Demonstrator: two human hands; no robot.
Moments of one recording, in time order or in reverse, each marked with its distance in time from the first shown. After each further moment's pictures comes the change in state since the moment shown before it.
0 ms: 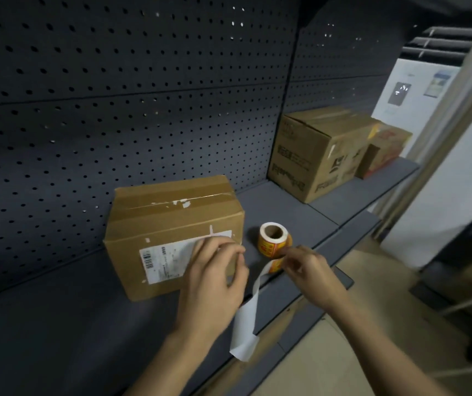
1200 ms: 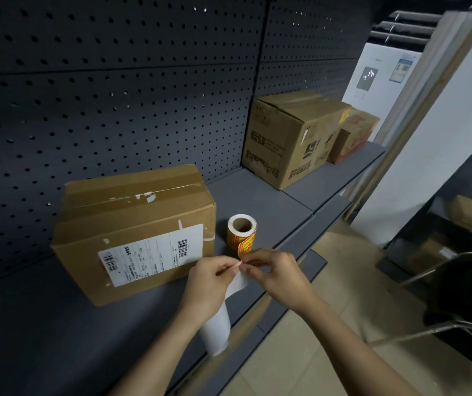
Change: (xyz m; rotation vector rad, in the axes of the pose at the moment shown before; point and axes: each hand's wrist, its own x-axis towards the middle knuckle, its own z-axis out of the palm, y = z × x) left_hand -0.006 -0.034 0.069 -0.396 -0.439 -0.486; right_hand -0.013 -0.027 0.007 0.358 0.006 0.004
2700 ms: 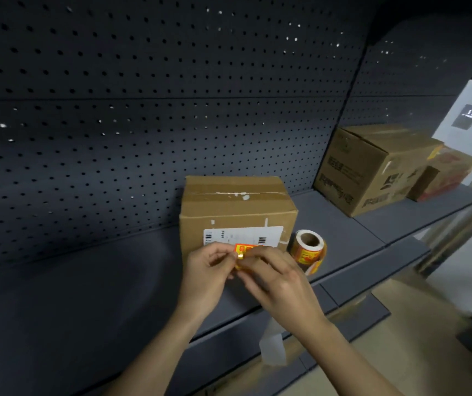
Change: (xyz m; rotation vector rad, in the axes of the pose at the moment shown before) left_hand -0.076 0.014 -0.103 -0.410 0.442 -0.049; right_hand -0.008 -0.103 0.068 -0.287 0.222 -0.762
